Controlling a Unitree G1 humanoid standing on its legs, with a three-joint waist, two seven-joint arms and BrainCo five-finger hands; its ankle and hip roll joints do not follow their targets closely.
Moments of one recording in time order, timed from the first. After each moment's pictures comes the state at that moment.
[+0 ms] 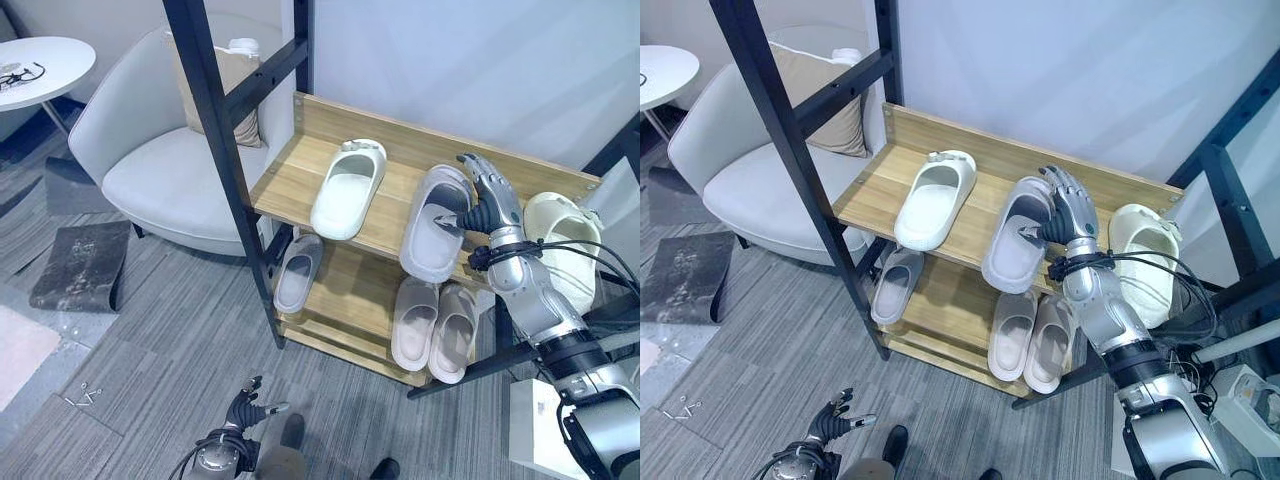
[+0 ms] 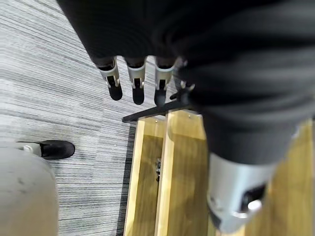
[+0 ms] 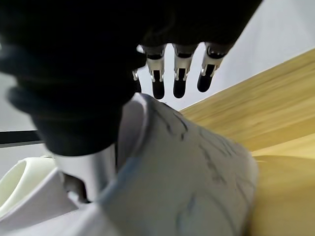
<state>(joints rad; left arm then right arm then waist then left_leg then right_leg) 0.11 0.32 -0.32 0.69 -0.20 -0.10 0.13 -0.63 -0.56 0.28 0.41 -0.47 -0.01 -0.36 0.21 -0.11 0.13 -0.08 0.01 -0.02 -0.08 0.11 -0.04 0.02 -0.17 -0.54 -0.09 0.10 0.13</state>
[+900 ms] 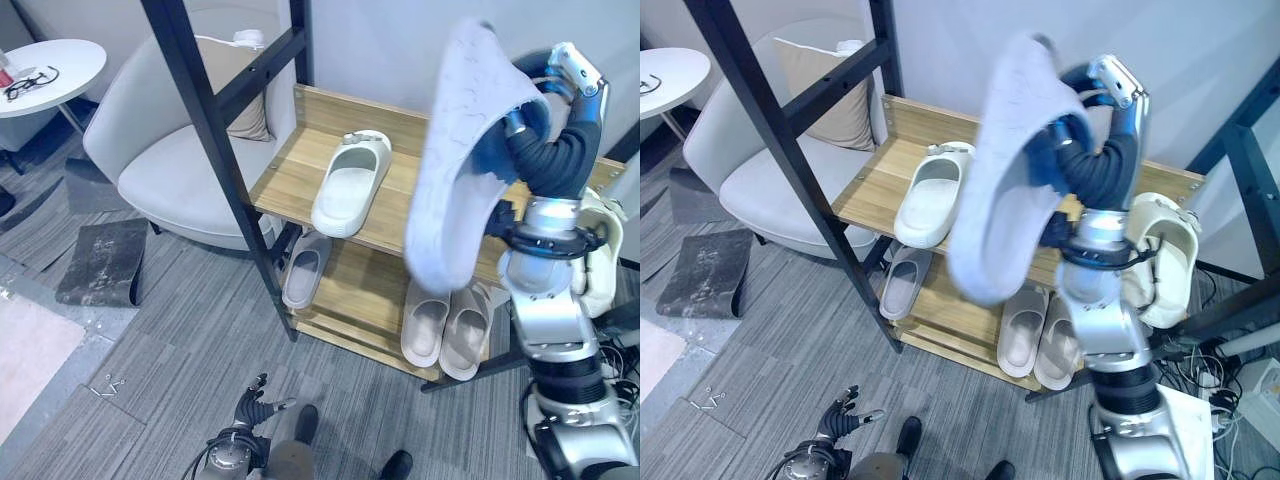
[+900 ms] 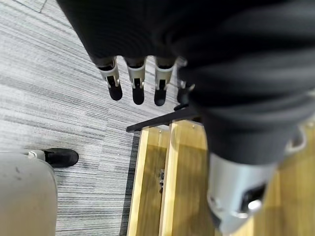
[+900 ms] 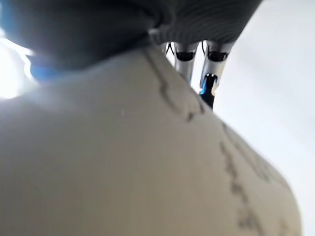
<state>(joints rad) 0.11 0.26 -0.32 0.71 -0.20 -0.11 0.20 -0.49 -0.31 0.23 -0.45 -0.13 -0.22 -0.39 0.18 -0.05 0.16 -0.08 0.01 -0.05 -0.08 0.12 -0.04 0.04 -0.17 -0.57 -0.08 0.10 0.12</state>
